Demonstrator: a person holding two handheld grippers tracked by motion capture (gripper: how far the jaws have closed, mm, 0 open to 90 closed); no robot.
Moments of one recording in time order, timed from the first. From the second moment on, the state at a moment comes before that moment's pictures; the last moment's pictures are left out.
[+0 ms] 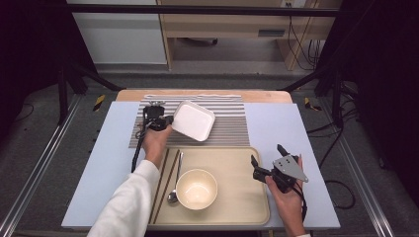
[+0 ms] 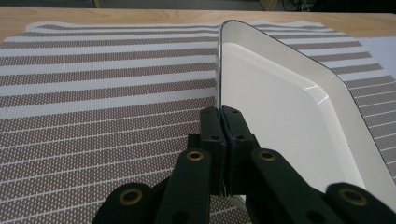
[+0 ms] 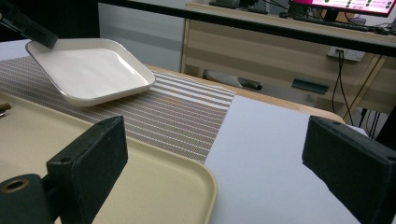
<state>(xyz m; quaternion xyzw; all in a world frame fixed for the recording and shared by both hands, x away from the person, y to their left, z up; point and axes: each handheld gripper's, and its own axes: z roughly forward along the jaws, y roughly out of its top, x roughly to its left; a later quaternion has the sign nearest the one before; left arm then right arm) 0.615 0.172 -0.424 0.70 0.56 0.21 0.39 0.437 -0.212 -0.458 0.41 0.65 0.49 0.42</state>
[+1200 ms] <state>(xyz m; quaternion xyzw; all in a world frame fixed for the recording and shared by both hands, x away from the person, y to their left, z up) 0.552 0.139 -0.388 0.72 0.47 0.17 0.49 0.453 -0.152 -0.441 0.42 0.64 0.55 0.33</state>
